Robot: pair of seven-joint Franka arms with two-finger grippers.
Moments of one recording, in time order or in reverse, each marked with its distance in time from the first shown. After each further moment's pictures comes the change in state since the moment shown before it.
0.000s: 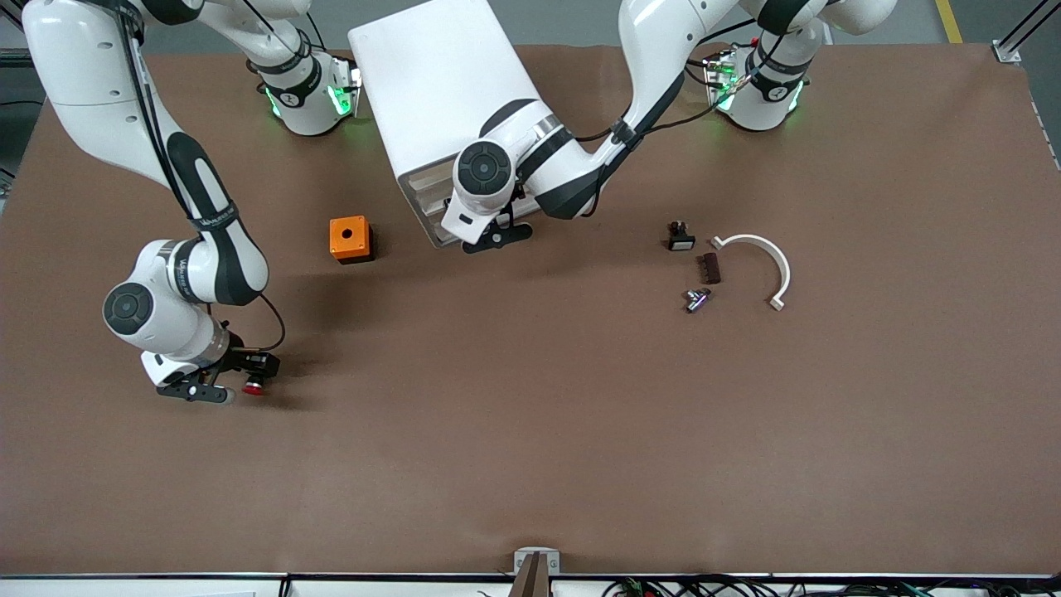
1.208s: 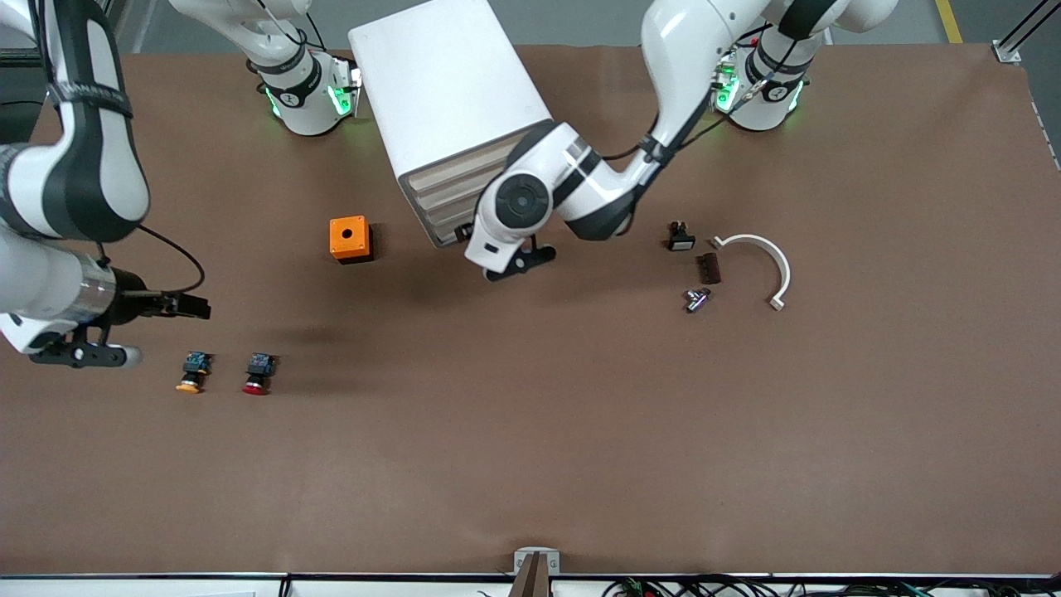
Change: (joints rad) left arm 0.122 -0.023 0.013 0.005 -0.065 0.004 0.048; right arm -0.009 -0.331 -0.002 0.253 0.000 -0.765 -0.063
